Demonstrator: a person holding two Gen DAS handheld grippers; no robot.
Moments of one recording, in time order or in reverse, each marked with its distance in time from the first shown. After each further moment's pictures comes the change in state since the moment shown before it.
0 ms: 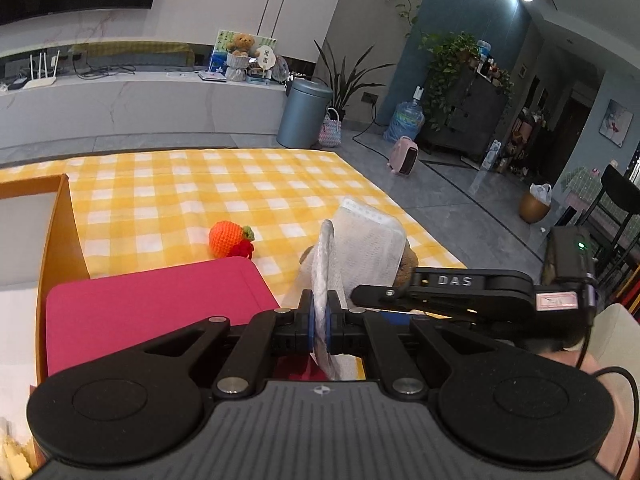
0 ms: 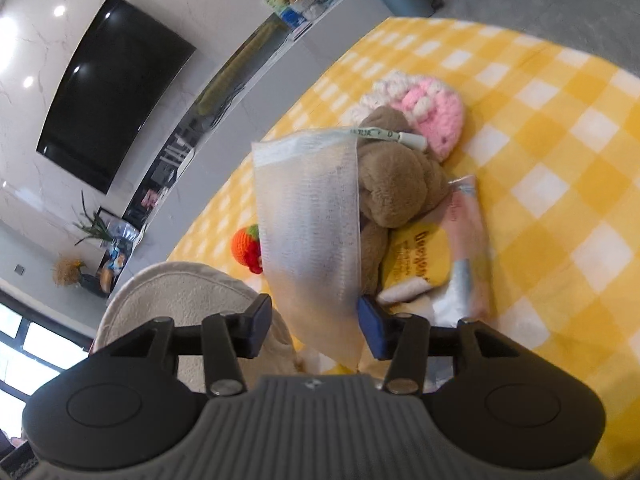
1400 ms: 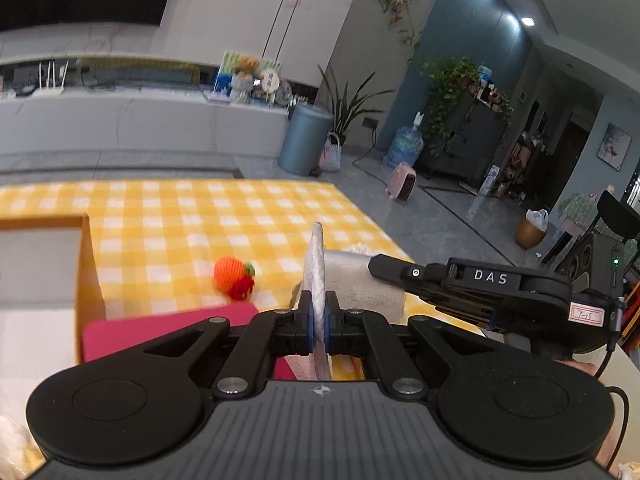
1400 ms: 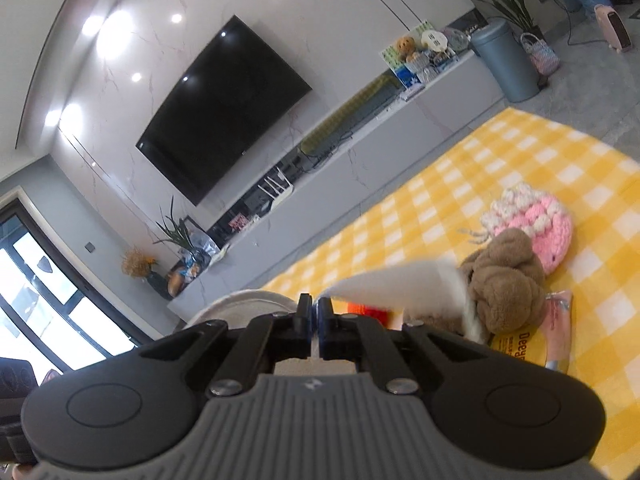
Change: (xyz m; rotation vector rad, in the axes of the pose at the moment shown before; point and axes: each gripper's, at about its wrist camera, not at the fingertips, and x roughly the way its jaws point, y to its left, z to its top) left arm -0.040 -0.005 0.026 -0.021 -0.068 -0.006; right arm -0.049 0.049 0.012 -0.219 -0.179 0.251
